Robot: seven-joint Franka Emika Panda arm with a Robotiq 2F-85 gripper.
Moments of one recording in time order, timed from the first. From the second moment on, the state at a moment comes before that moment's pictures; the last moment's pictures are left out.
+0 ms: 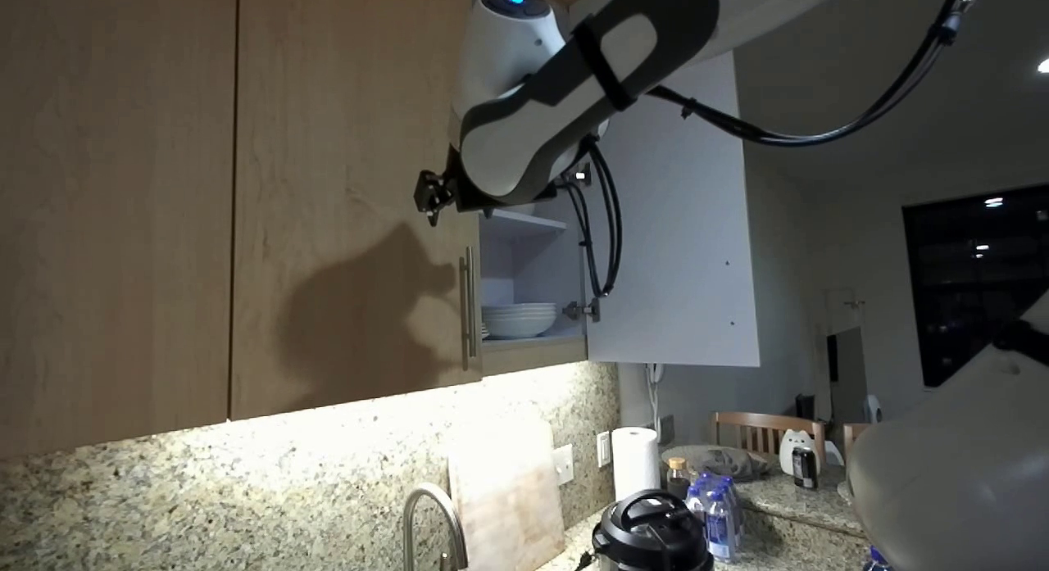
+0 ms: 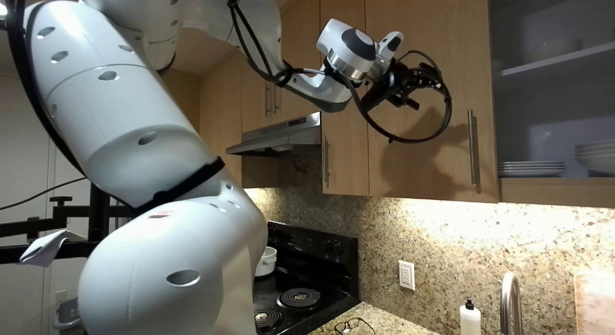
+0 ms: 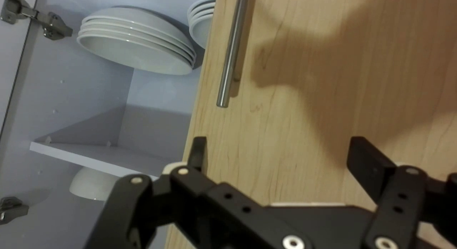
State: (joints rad) arm -0.62 -0.58 0.62 -2.18 -0.33 2.75 0.53
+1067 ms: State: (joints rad) arm -0.13 -0.46 0.33 -2.11 -0.26 2.36 0.45
